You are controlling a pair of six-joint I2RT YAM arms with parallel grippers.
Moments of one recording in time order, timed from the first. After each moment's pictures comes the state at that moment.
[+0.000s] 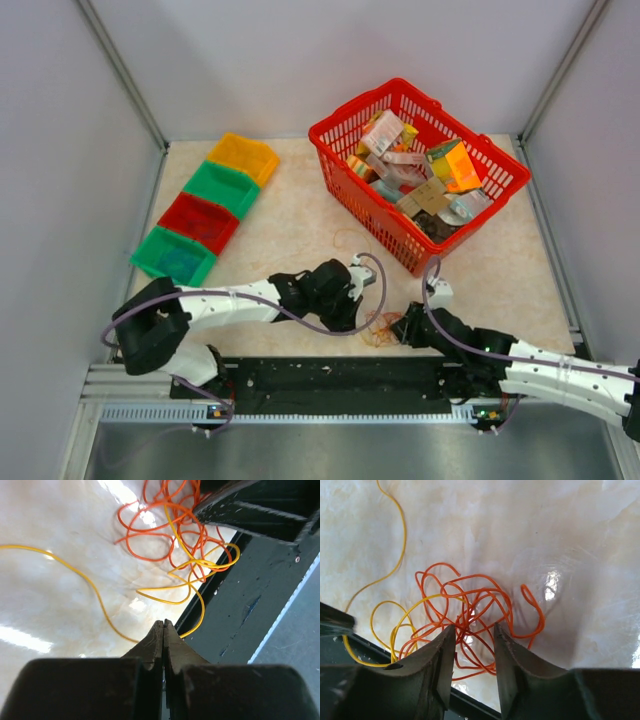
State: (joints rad) left arm -1.07 1.49 0.78 -0.18 0.29 -0.40; right arm 1.10 0.52 0.10 -0.25 0.37 0.94
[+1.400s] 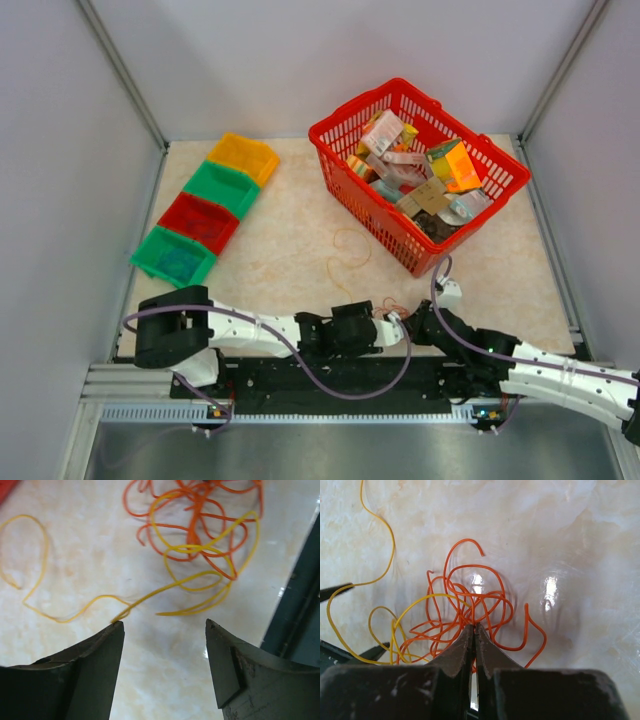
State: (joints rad) left arm -1.41 1.55 0.77 -0.07 -0.35 0.18; right arm 1.08 0.47 0.09 -0.31 0.45 1.01
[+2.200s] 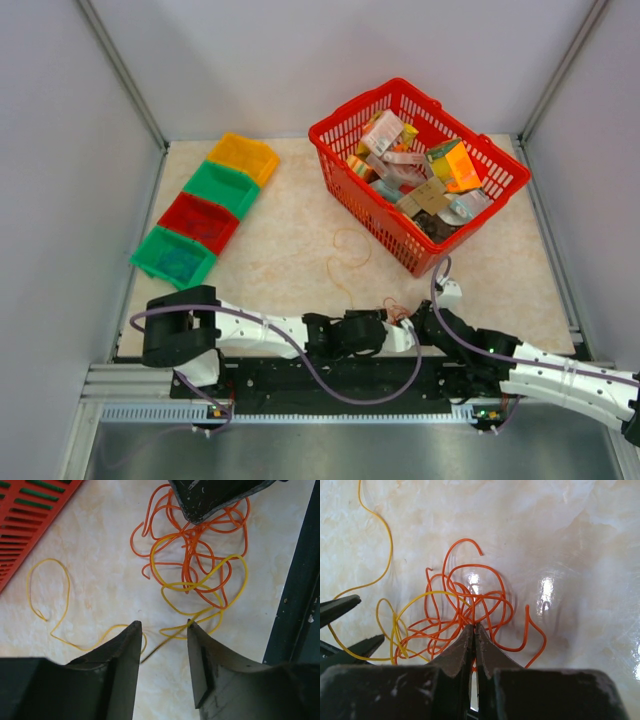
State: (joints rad) left arm -1.44 1.59 0.82 0.00 -0.41 0.32; right arm 1.08 0.46 0.09 -0.32 0.45 0.99
